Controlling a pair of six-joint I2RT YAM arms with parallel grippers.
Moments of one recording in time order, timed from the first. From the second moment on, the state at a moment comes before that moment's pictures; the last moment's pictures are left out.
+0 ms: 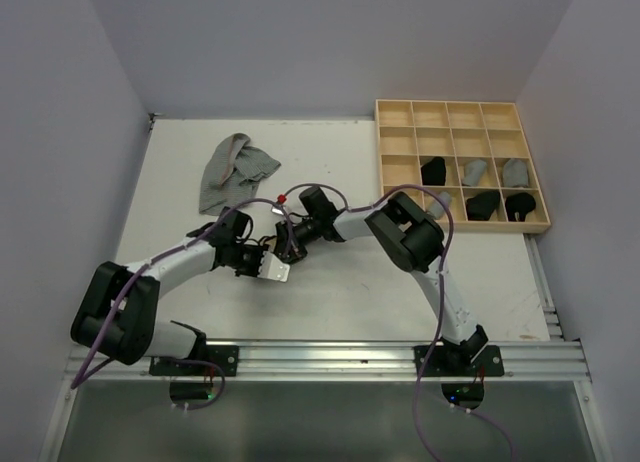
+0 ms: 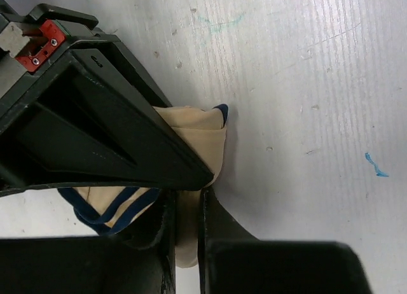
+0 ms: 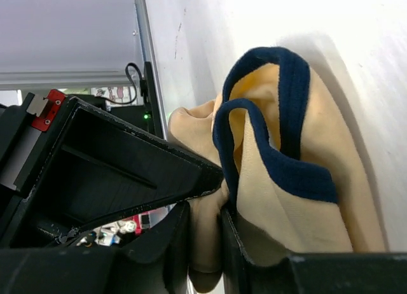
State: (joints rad) left arm -0.36 1.37 0.60 -0.42 0.52 1.39; right arm 0.75 2.38 1.42 0.19 -1.11 0.69
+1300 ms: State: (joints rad) left arm -0.22 2.28 1.57 -1.47 0.83 1.31; right arm 0.90 1.53 0.95 -0.09 -0.32 0.01
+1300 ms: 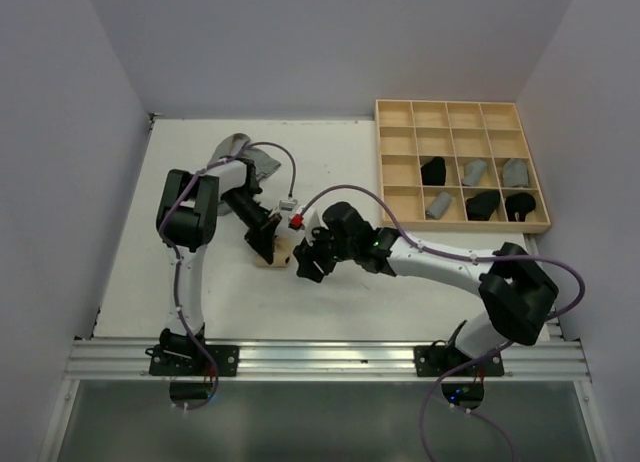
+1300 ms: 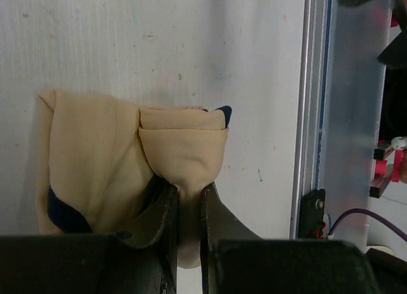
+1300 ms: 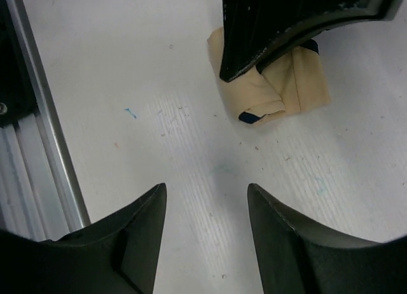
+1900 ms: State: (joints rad) left arm -0.23 2.31 1.56 -1.47 0.86 1.16; right arm 1.05 1.88 1.14 -0.04 -0.11 -0.34
